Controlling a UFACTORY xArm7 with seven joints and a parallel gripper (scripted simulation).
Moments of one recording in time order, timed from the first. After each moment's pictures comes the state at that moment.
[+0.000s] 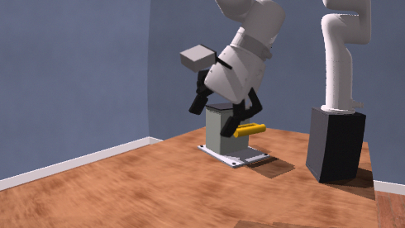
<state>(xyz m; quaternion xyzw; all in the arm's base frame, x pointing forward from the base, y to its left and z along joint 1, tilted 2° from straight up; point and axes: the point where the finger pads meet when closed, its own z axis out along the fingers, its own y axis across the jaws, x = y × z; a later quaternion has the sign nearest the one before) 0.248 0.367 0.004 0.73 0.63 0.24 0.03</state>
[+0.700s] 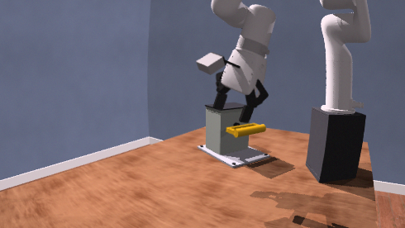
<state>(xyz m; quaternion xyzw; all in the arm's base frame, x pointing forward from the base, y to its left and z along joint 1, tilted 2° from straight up) 0.270 0.242 0.003 0.78 0.60 0.15 0.03</state>
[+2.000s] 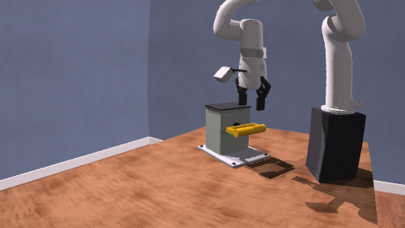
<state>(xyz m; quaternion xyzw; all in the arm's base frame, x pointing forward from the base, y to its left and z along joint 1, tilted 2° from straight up) 0.308 0.035 -0.006 0.85 0.53 0.01 0.02</state>
